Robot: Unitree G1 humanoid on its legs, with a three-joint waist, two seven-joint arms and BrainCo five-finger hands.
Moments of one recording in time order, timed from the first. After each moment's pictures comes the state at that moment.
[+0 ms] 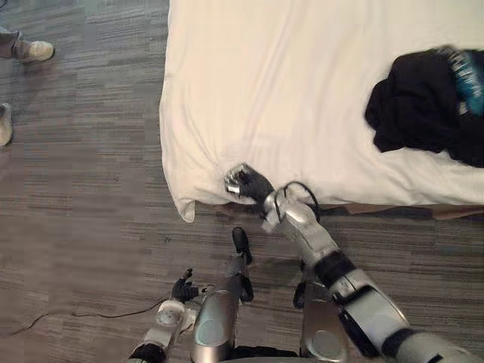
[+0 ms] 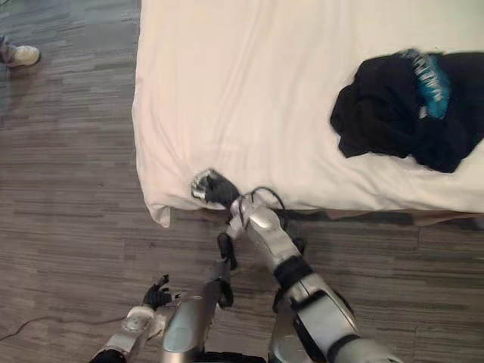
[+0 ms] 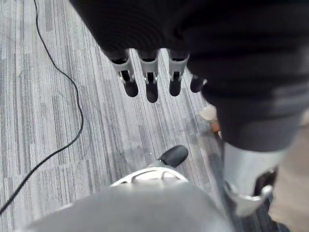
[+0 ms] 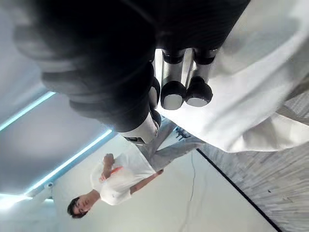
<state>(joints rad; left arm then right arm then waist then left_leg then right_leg) 0.02 0.25 -0.15 0.98 0.01 -0.03 0.09 -0.24 -0.27 0.61 0.10 0.46 -0.08 0.50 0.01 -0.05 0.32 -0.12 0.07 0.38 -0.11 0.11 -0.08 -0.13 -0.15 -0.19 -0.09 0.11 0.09</state>
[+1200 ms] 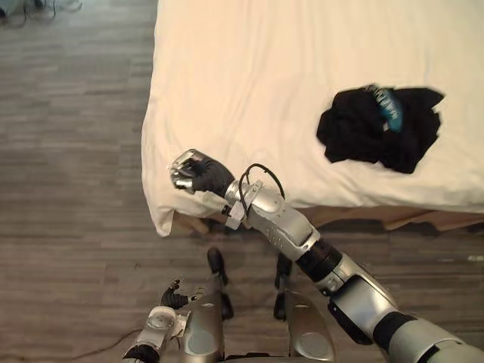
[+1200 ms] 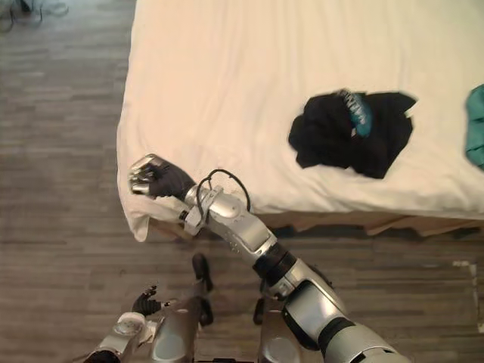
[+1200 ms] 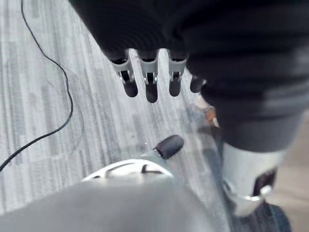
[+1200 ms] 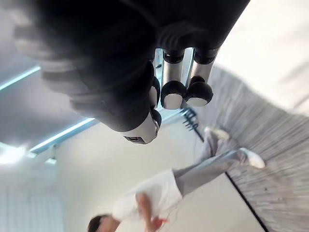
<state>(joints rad) -0.13 0.22 -0.24 0.99 -0.04 -0.01 0.13 -0.80 -0.12 0.47 0.64 0.55 -0.01 0.23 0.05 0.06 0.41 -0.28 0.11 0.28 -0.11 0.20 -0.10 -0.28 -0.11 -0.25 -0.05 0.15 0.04</state>
